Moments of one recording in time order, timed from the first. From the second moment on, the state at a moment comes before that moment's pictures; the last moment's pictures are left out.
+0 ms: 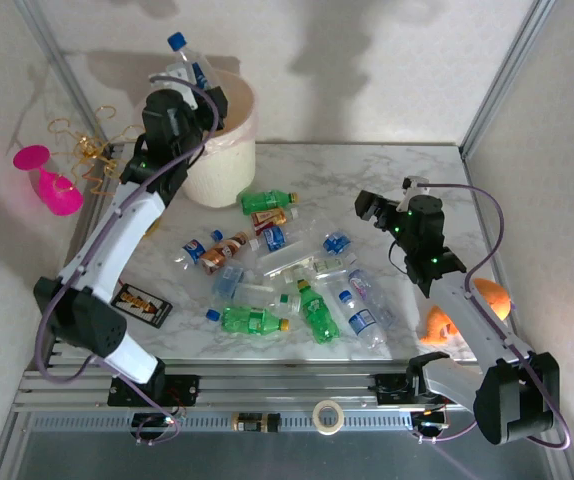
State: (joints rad) left arm -0.29 1.62 1.71 -0.17 -0.15 -0.38; right arm 0.27 1.11 0.76 0.01 -0.04 0.48
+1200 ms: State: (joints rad) left arm -0.22 1.97 2.07 -0.55 -0.23 -0.32; right arm 0.27 1.05 0.68 -0.08 -0.11 0.42
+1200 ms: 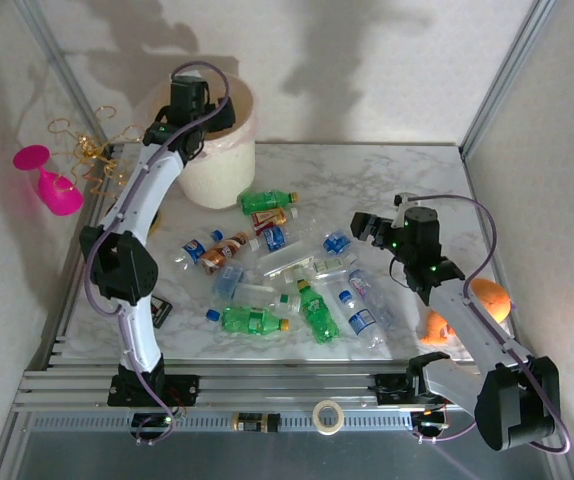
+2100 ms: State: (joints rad) left arm -0.63 1.01 0.86 -0.04 -0.10 -0.69; right arm 0.40 0.82 0.58 -0.42 -0.11 0.60
